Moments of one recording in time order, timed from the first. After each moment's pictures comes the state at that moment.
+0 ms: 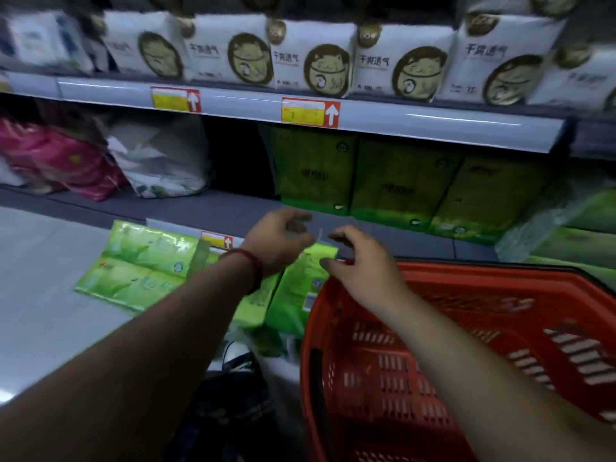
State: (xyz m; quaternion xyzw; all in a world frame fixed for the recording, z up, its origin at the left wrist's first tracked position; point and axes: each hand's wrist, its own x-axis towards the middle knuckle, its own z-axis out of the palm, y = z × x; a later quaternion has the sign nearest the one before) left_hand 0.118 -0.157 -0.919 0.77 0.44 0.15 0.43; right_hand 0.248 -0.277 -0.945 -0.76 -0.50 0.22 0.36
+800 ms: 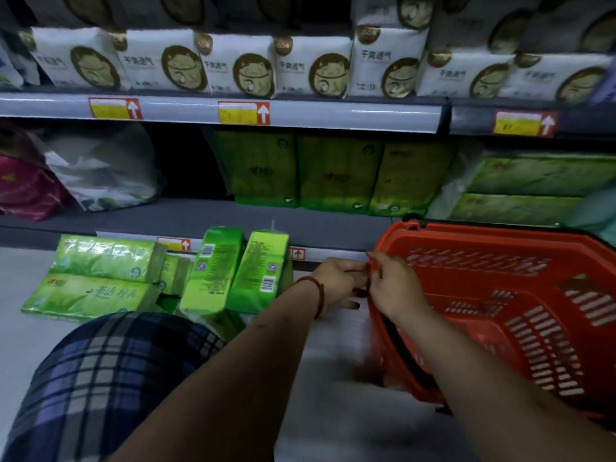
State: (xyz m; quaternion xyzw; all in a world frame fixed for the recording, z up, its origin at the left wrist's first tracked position) left_hand 0.210 -0.305 -0.976 0.60 0.39 -0.01 0.69; right_hand 0.301 -0.402 -0.980 -0.89 -0.33 0.16 0.27
